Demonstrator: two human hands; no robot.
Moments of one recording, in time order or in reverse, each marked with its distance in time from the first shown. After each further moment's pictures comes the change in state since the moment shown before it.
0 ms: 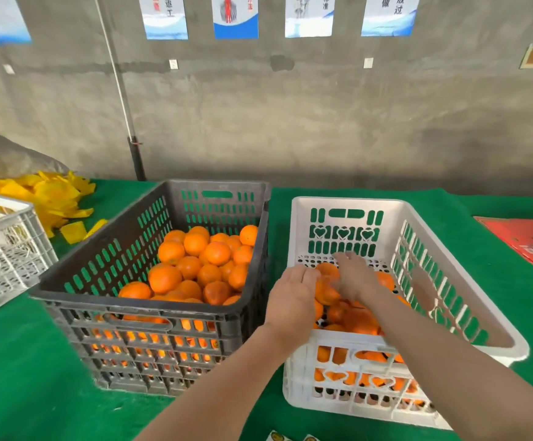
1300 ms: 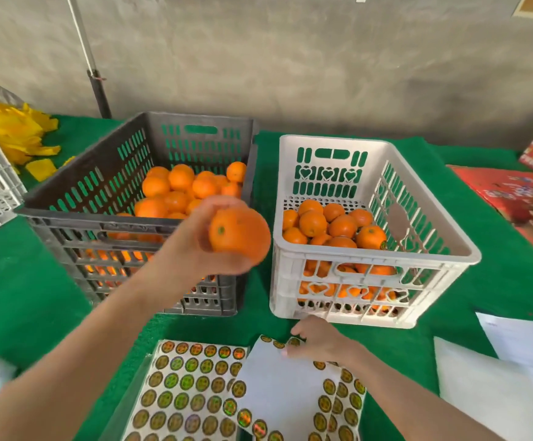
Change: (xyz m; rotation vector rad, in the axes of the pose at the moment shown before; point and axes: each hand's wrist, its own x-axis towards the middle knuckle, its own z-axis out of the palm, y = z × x) left_hand -0.100 -0.047 -0.132 -1.073 -0.224 -0.218; right_hand -0.194 -0.033 0.105 0.369 -0.568 -0.179
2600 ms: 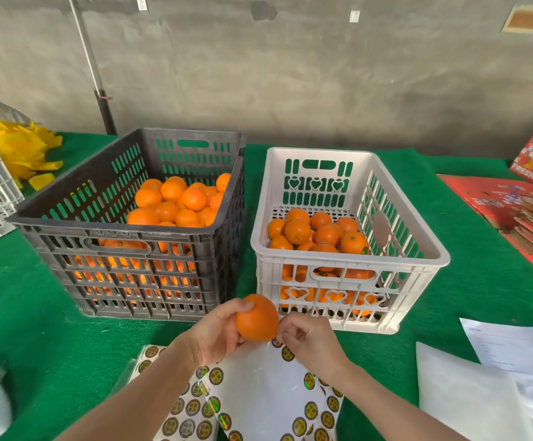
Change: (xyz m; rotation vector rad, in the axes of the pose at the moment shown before) left_hand -0.006 -0.125 0.079 -0.557 -0.055 -0.713; right_hand -0.041 0.002 0.004 0.318 0.579 -0.344
